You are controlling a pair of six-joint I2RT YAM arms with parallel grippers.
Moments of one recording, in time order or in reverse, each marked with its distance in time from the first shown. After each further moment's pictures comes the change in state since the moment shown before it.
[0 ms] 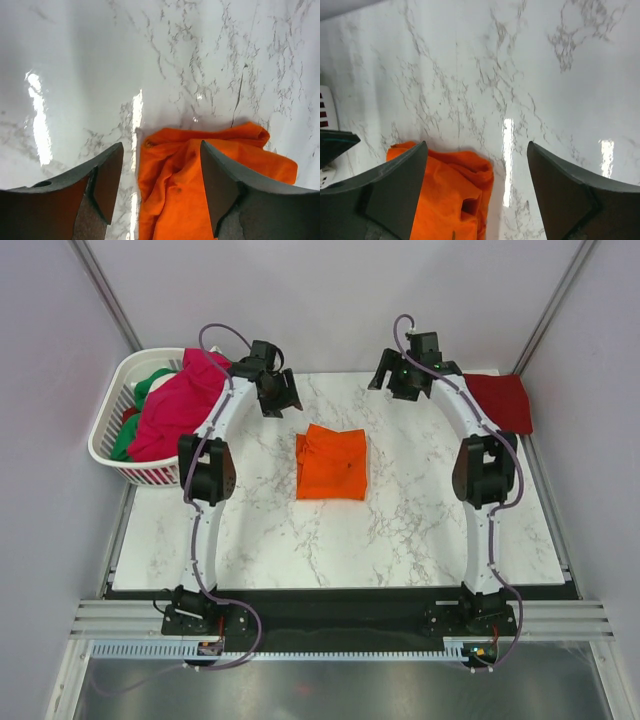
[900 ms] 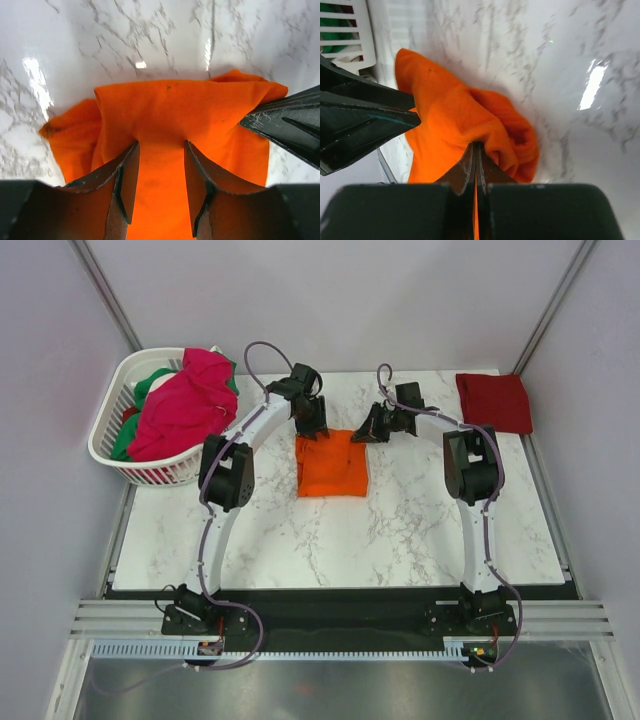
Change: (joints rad) left arm -0.156 -0.041 -0.203 0.078 -0.006 0.003; right arm 0.009 0.017 -0.481 0.417 -0.505 0.101
